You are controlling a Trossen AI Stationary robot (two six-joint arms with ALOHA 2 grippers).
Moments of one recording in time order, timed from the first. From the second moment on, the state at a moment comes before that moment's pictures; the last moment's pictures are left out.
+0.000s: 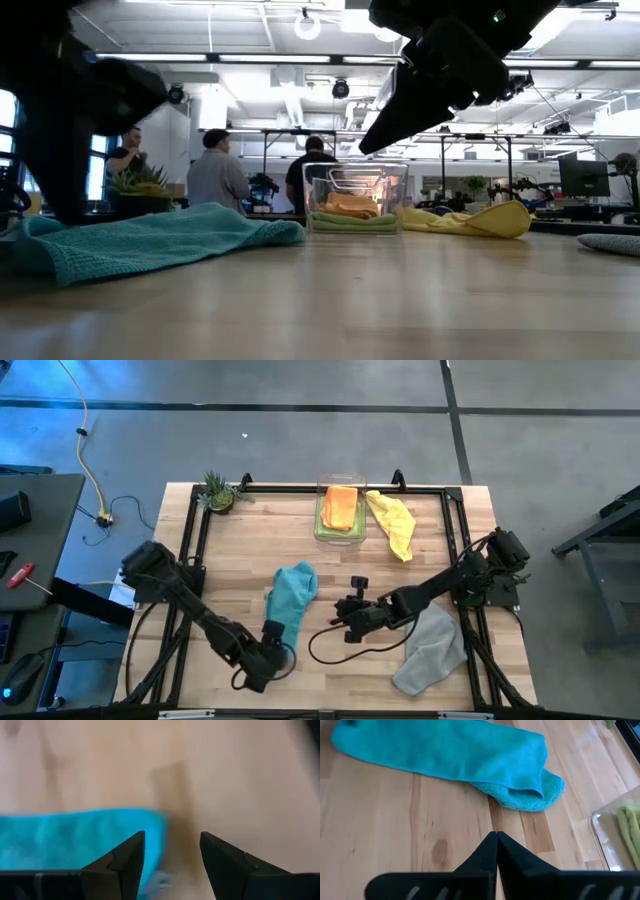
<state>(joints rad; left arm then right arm) -0.60 1.80 1.02 -0.37 -0.27 -0.36 0.41 1.74 1.05 -0.18 0.54 0.21</state>
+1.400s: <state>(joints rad) -0.14 1.31 1.09 -0.27 -0.36 -0.57 0.49 1.62 0.68 0.33 0.49 0.27</state>
